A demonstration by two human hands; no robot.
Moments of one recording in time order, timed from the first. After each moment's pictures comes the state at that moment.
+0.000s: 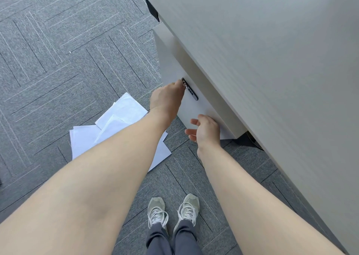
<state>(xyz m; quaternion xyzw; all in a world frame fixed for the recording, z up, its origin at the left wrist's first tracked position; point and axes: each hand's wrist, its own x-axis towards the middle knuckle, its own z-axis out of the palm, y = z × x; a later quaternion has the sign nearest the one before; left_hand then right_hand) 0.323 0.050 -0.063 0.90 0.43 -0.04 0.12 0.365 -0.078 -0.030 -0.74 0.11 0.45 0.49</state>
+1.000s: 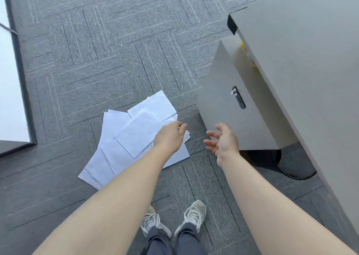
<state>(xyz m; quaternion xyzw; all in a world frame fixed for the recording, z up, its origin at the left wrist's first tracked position) 0.157 -0.009 -0.064 0.67 0.61 -0.05 0.43 0.302 -0.075 -0.024 -0.73 0.06 0.53 0.43</state>
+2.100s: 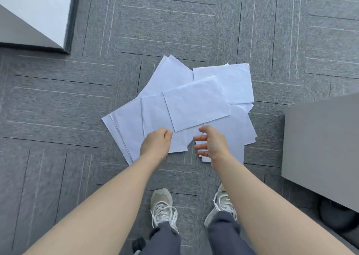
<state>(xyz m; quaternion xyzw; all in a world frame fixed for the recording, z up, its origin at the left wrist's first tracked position) -0.151 -0.049 -0.331 0.41 0.79 0.01 0.45 0.017 -0.013 -0.298 -0.72 -0.16 0.66 0.14</state>
